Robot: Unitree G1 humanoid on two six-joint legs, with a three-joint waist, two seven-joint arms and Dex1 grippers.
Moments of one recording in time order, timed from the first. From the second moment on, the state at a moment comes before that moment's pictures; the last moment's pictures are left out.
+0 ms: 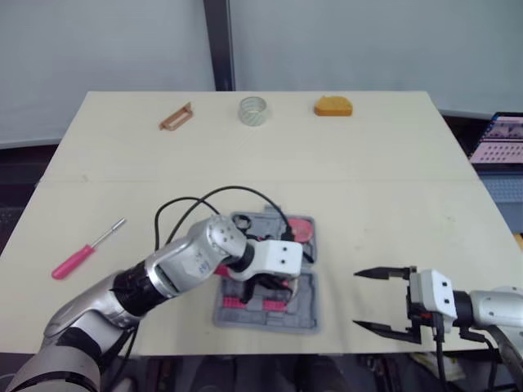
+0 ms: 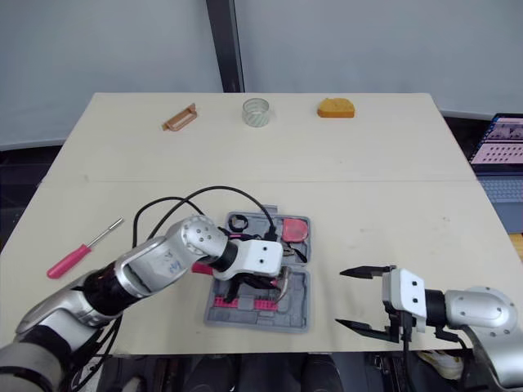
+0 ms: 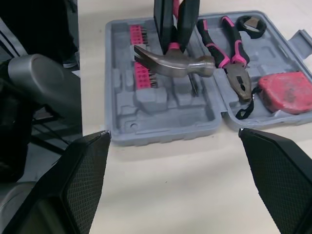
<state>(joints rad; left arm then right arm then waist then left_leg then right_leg) -0.80 0.58 -0.79 -0.35 -0.08 0.85 -1.00 0.25 -0.87 -0.18 -0.31 0.42 -0.06 1.25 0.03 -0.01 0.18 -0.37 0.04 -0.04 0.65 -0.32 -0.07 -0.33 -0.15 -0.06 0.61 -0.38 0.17</state>
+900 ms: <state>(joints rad) -0.90 0.39 -0.94 -0.26 -0.03 1.11 -0.89 0.24 -0.88 -0.18 -0.31 0.41 -0.06 1.23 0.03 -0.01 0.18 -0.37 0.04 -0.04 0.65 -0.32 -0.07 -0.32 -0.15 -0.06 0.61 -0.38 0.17</state>
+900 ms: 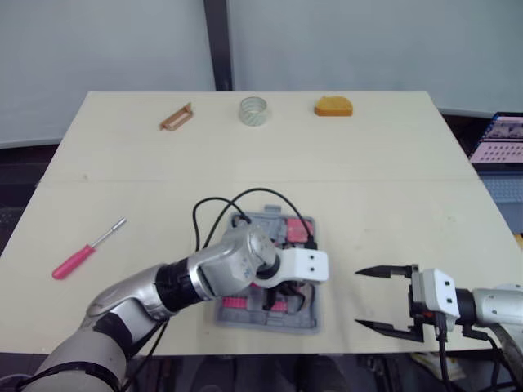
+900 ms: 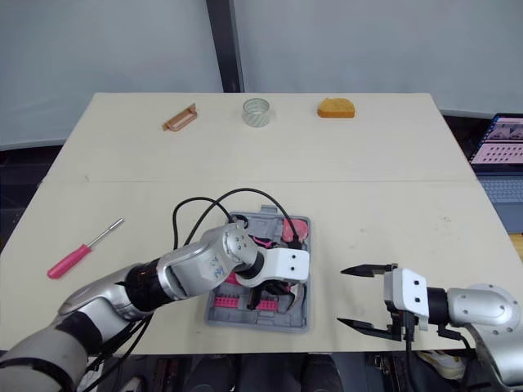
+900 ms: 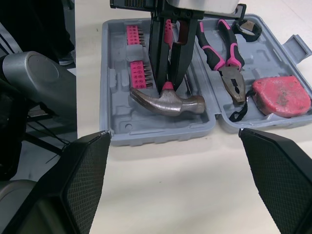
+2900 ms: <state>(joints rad) -0.52 0.45 -0.34 -0.10 -0.31 0.38 -1.19 0.22 -0.87 -0.20 -0.31 0.40 -0.04 1.20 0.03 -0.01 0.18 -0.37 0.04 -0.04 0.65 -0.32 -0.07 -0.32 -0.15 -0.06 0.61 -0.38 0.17</state>
